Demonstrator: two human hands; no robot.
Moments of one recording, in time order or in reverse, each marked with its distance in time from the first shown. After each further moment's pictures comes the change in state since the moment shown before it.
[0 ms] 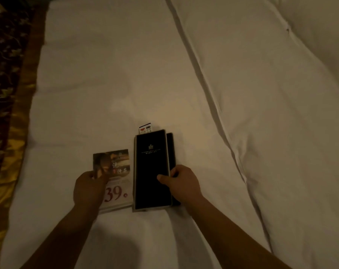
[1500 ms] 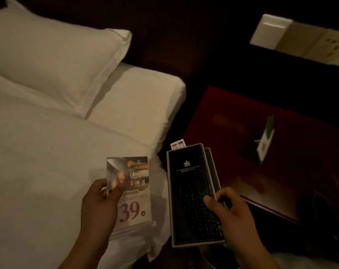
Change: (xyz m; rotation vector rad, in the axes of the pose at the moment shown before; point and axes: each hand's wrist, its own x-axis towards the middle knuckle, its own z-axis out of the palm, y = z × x) left_hand -0.499 0.099 0.296 0.040 -0.864 0.721; right_hand -0.372 0.361 -0.363 0.786 0.954 0.166
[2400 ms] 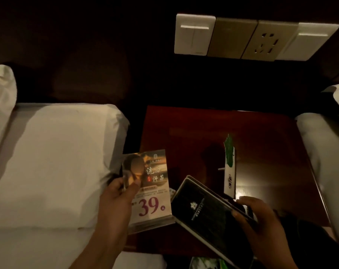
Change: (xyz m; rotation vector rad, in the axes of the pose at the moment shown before) left_hand 0.106 0.110 0.246 -0.053 -0.529 -0.134; right_hand 0.138 0.045 -0.146 -0.574 0.405 -0.005
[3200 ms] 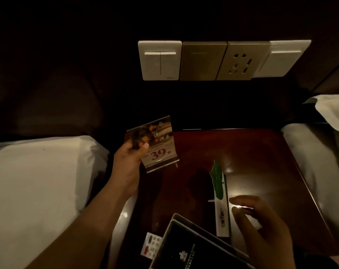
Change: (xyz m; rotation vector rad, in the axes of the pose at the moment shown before) left_hand 0.149 0.067 0.117 -0.113 -0.307 0.205; right_hand 0.062 -0.025 -0.010 0.420 0.326 0.012
